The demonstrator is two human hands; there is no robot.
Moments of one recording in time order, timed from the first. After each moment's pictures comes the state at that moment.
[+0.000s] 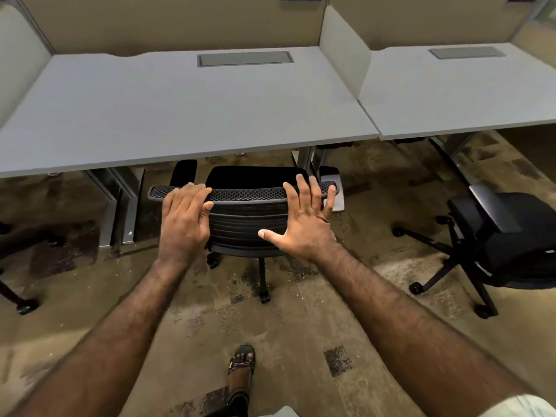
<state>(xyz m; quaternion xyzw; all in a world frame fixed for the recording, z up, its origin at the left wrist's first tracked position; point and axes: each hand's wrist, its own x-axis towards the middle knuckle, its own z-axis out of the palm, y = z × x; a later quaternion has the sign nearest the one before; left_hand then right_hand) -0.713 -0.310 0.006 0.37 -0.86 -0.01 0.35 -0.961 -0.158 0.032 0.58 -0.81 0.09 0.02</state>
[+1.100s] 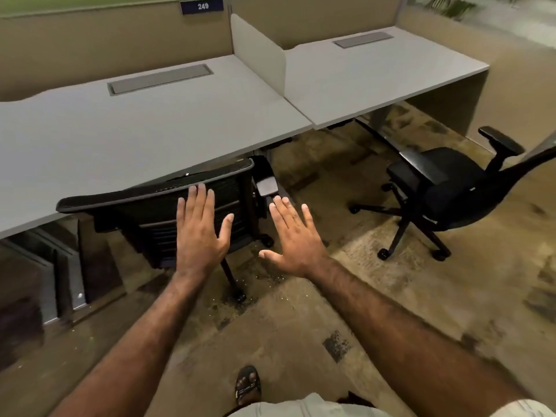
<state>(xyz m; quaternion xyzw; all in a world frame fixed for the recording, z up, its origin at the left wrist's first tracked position) -0.815 -0.282 0.002 0.30 -0.91 -0.03 0.28 -0.974 -0.097 0.008 0.53 -0.85 0.05 -0.03</state>
